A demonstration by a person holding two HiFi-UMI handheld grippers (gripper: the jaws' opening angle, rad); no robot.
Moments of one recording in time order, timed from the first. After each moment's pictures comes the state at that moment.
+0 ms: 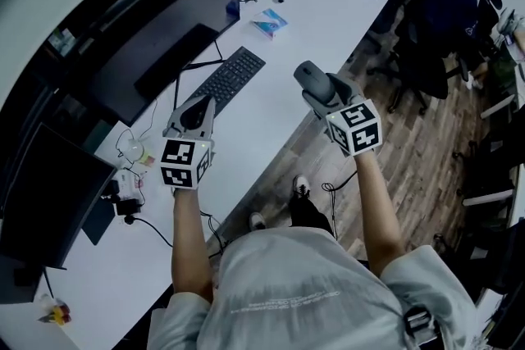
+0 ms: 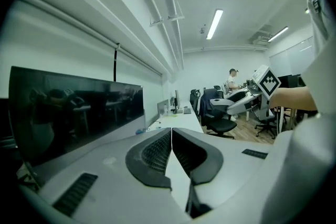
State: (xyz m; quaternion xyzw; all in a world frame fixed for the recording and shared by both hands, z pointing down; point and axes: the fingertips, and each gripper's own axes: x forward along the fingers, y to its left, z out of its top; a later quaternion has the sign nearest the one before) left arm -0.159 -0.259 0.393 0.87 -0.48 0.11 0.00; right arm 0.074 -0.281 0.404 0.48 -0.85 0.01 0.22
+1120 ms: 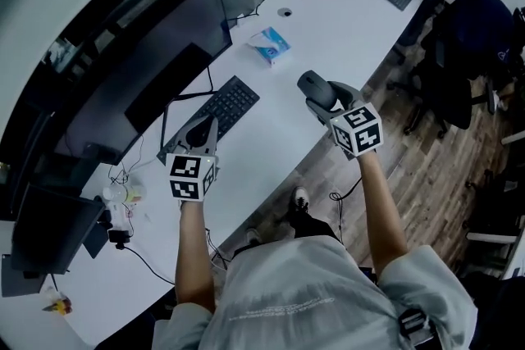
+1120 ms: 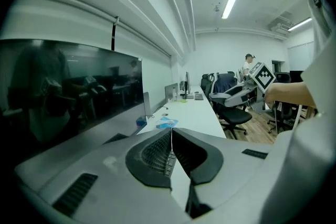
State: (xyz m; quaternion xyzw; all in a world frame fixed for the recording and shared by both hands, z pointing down) left arm -0.083 -0.412 0.448 0.83 -0.53 0.17 0.06; right arm 0.162 -0.476 0.459 0.41 -0.88 0.07 0.22
